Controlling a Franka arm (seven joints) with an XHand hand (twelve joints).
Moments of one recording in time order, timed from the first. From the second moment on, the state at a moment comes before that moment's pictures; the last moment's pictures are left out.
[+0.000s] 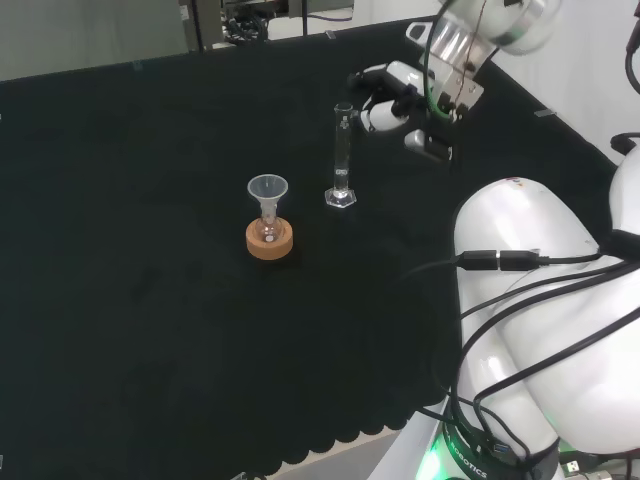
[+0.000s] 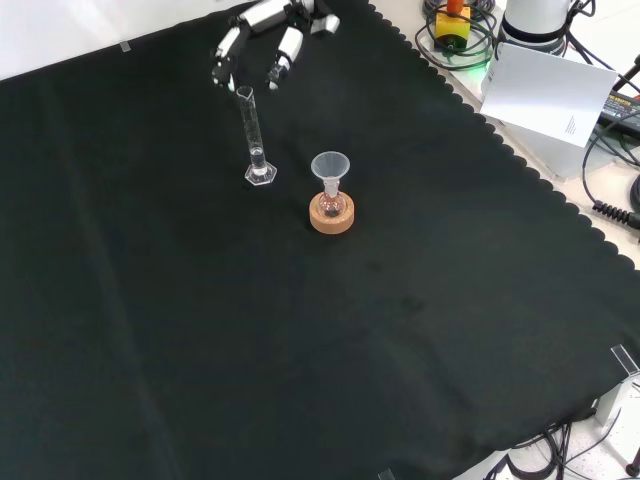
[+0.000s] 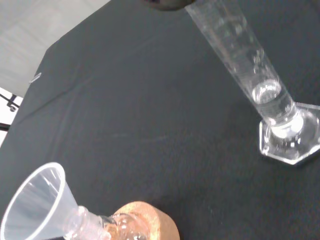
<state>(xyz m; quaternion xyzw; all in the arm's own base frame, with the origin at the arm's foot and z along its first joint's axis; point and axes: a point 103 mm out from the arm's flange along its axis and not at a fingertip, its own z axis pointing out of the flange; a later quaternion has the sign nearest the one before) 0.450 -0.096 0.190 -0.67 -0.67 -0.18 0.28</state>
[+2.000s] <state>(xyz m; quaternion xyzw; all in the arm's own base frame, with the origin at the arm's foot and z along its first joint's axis) 0.464 -0.095 0.124 -0.56 -0.68 -0.30 0.35</state>
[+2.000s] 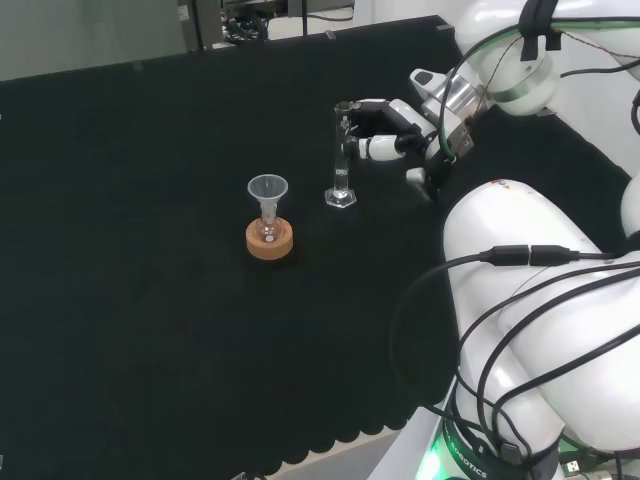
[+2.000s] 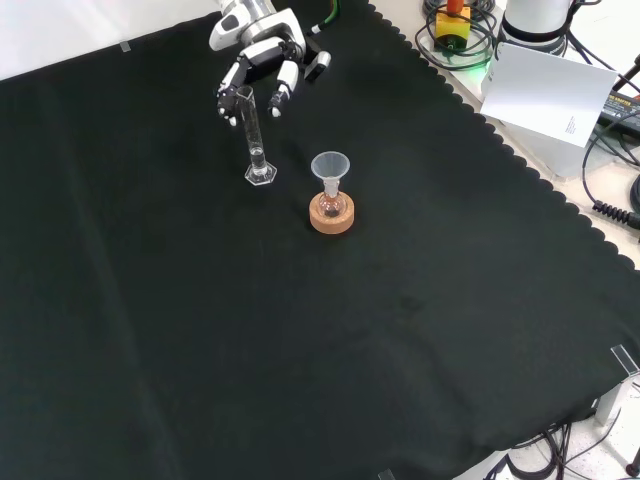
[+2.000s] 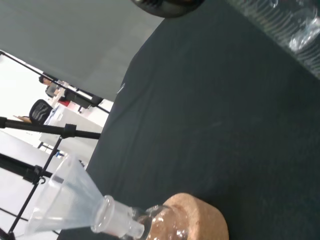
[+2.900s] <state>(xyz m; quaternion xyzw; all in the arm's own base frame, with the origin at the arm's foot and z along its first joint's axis) 0.468 -0.083 0.107 -0.54 -0.68 -0.32 0.37</state>
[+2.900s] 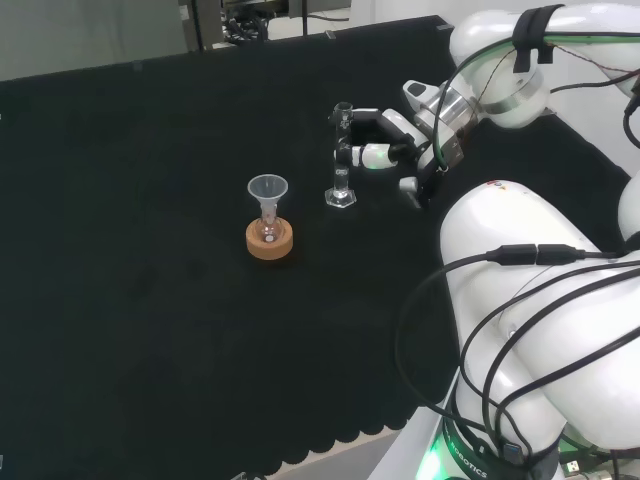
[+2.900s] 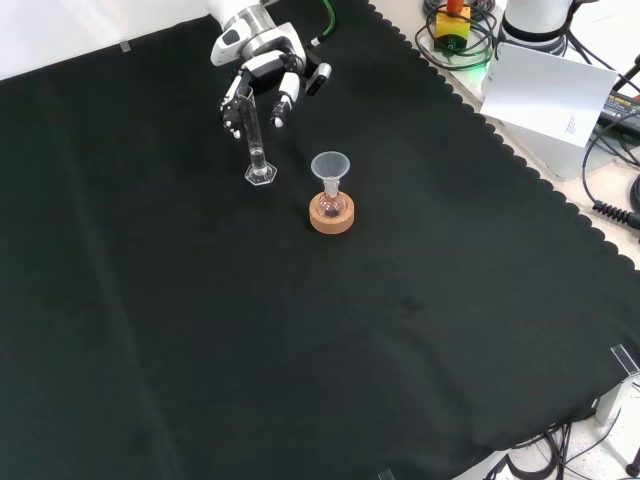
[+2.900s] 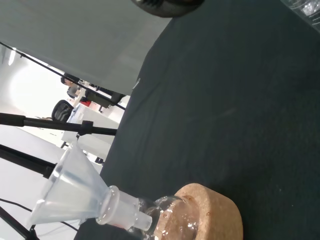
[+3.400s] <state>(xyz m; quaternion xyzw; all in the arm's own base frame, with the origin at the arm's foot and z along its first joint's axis) 0.471 -0.081 0.101 -0.54 -0.68 -0.33 0.38</state>
